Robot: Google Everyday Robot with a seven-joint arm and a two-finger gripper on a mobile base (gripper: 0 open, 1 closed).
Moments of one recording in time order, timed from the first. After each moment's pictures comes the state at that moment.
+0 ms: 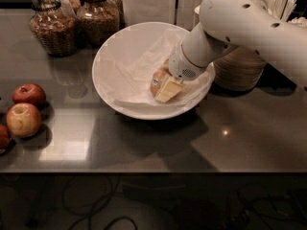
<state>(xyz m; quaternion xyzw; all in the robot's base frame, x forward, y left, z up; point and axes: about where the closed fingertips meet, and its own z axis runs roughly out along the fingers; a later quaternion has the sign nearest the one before) 0.595 -0.040 0.849 -0.66 0.69 0.07 0.29</state>
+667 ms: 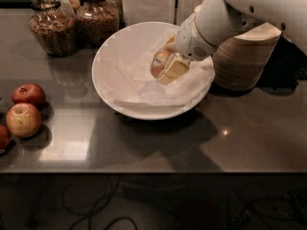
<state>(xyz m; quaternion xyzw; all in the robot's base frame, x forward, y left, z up) 0.597 -0.042 0.911 -0.67 0.66 0.10 0.33</state>
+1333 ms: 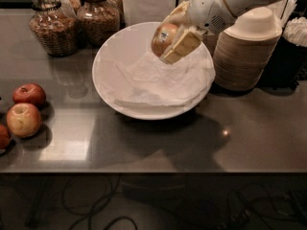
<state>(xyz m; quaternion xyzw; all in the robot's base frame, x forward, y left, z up) 0.582 -0.048 0.990 -0.68 0.61 0.14 0.39</state>
